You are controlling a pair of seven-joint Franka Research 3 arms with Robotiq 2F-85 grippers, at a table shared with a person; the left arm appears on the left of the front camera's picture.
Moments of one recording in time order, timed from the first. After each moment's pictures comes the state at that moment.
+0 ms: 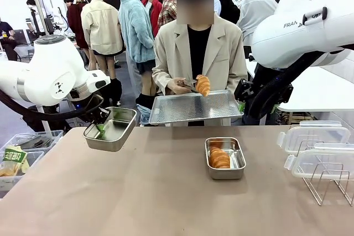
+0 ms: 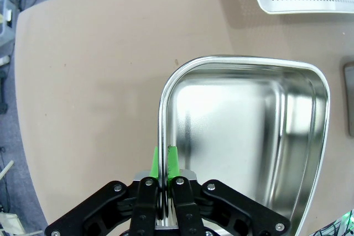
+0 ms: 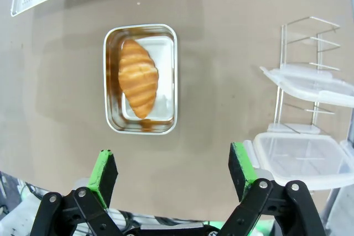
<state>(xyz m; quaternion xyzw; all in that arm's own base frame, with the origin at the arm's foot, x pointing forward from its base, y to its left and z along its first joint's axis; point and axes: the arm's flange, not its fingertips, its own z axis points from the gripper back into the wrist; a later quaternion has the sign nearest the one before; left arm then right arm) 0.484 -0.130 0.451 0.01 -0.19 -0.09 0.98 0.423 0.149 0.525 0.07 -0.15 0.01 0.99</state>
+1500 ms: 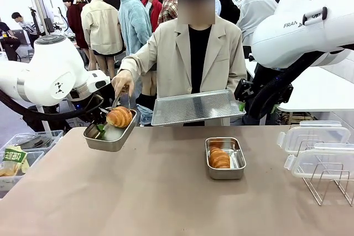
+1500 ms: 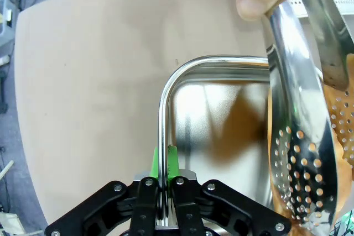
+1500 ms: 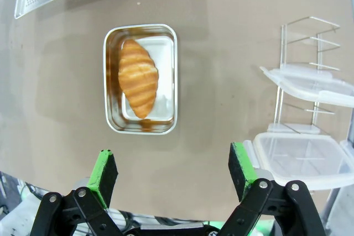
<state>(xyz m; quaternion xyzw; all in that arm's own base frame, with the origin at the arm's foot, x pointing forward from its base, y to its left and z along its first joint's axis) 0.483 -0.130 0.450 0.01 -0.19 -0.09 0.98 0.423 0.149 0.525 0.07 -0.15 0.01 0.99</state>
